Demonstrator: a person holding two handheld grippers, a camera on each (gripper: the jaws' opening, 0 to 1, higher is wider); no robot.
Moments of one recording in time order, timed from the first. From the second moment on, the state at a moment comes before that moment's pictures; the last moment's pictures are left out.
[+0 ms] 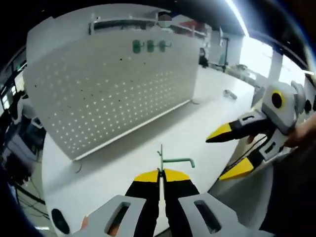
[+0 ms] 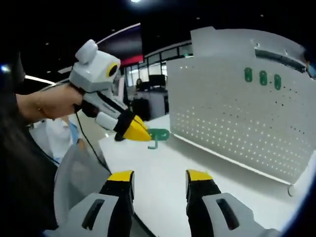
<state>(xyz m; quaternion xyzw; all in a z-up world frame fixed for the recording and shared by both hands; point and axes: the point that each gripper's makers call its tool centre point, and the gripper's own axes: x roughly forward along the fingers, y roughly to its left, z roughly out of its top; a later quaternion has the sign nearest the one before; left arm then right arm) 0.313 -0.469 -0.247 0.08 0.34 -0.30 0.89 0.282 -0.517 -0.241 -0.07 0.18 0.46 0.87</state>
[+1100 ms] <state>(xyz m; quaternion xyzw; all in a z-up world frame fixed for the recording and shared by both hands) 0.298 -0.472 -0.270 0.01 0.46 -0.33 0.83 0.290 -0.477 -0.262 -0.23 0.16 0.51 0.81</state>
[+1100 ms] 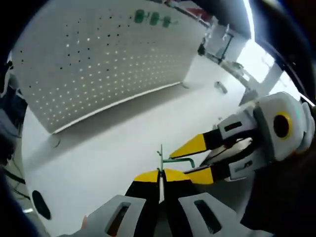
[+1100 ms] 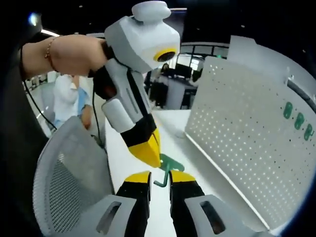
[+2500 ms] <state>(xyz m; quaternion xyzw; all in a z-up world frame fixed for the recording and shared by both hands) 0.317 -0.473 -0.242 -0.05 0.36 -0.33 0.87 0.308 -0.498 -0.250 -0.20 0.18 0.47 0.84</state>
